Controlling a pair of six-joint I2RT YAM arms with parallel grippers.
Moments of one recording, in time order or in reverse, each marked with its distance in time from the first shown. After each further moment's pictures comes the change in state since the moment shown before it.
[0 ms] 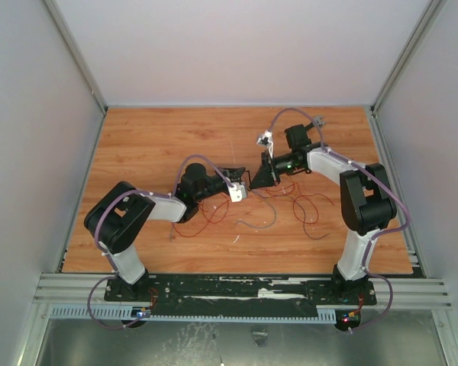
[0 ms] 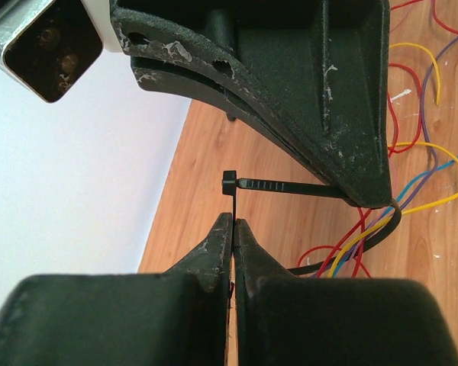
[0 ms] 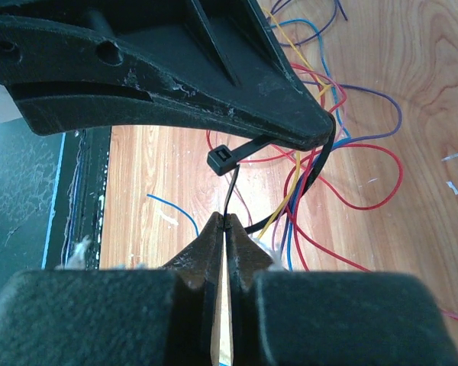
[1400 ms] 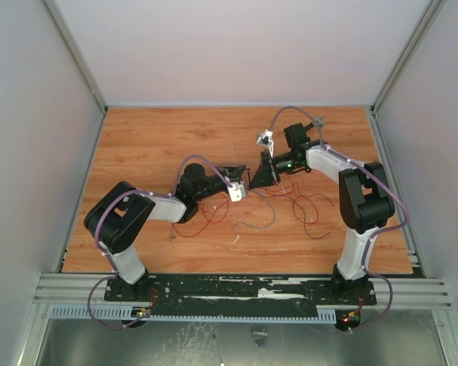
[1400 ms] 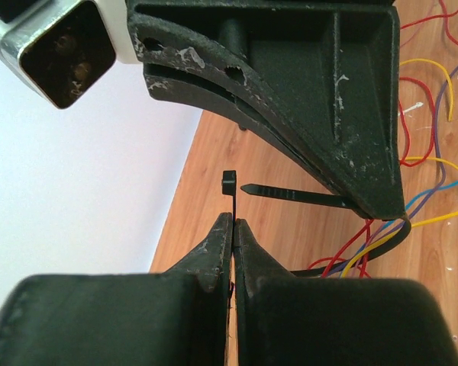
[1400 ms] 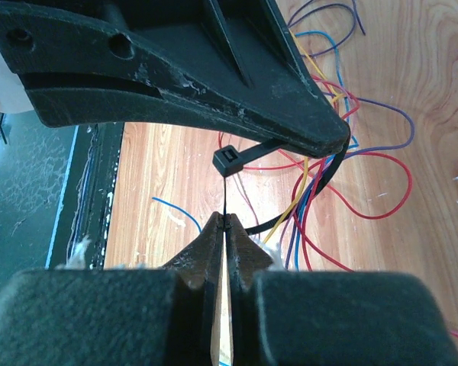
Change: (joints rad) left arm 0.000 0.000 -0.003 0.045 0.001 -0.008; right arm 0.000 0.018 0.039 -0.074 -0.050 -0.079
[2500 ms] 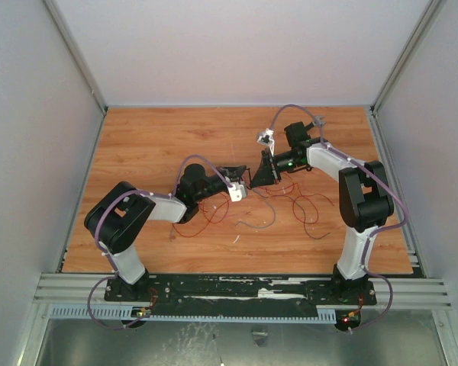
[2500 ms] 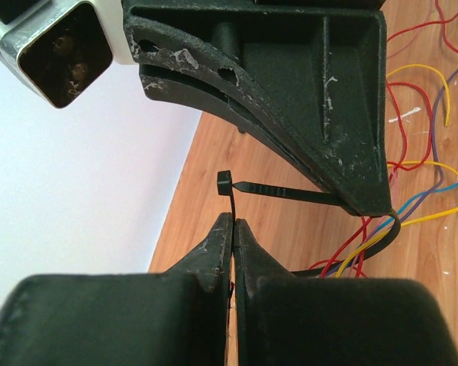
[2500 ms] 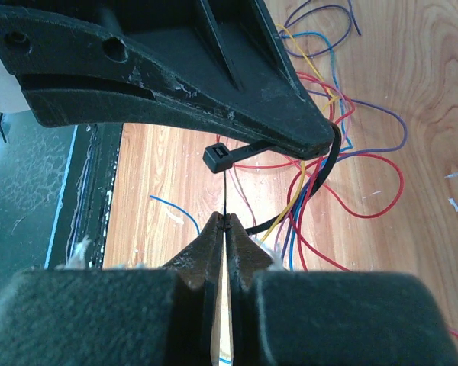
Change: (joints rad) left arm -0.005 0.000 -0.001 0.008 0.000 -0.014; right arm -0.010 0.018 0.030 -0.057 -0.003 -0.042
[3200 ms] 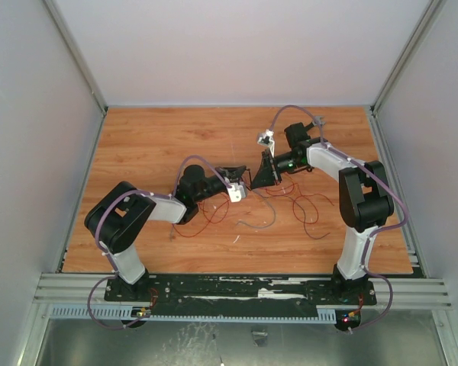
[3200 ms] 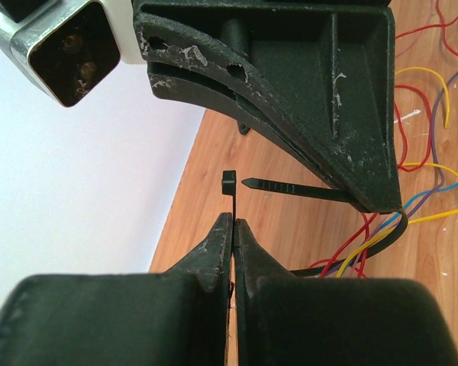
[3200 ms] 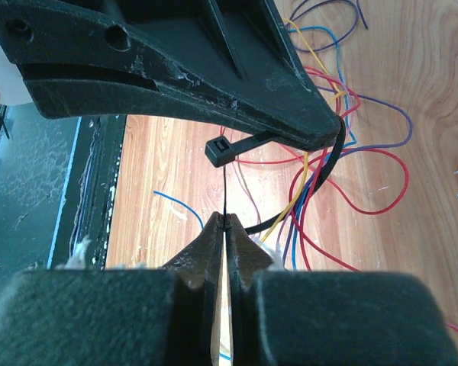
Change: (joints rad) left arm 0.000 0.003 -0.011 0.026 0.000 -0.007; right arm 0.000 0.000 0.005 -0.035 0.000 -0.029
